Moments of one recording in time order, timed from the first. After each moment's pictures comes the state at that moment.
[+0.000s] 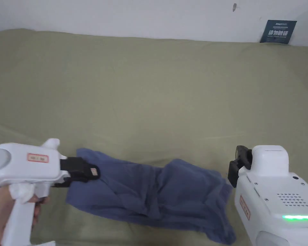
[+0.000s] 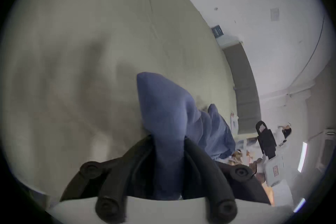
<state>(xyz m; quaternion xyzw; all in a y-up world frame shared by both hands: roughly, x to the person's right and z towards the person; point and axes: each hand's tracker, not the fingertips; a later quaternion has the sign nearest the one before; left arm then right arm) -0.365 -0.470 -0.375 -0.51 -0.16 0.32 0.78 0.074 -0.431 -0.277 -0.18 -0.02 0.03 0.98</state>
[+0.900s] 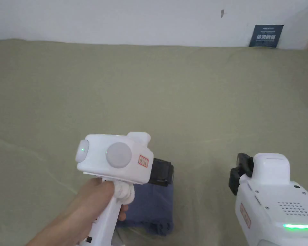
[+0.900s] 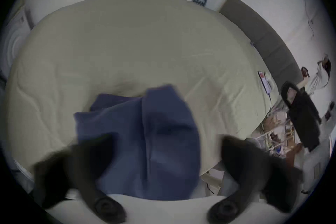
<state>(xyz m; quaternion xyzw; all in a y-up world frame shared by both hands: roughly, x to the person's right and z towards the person) -0.142 -0.437 -0.390 -0.51 -0.22 0.04 0.83 0.106 -0.433 -0.264 -0.18 -0.04 0.02 0.98</state>
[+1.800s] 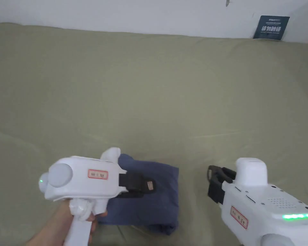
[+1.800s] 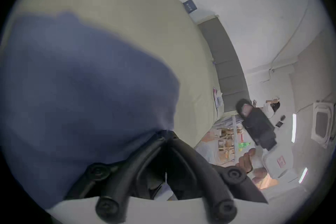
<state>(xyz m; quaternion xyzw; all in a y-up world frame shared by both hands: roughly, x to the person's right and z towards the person) -0.232 -0.502 -0.385 -0.50 -0.34 0.27 0.75 0.080 -0.461 -0.294 -0.30 0.12 -0.09 0.94</state>
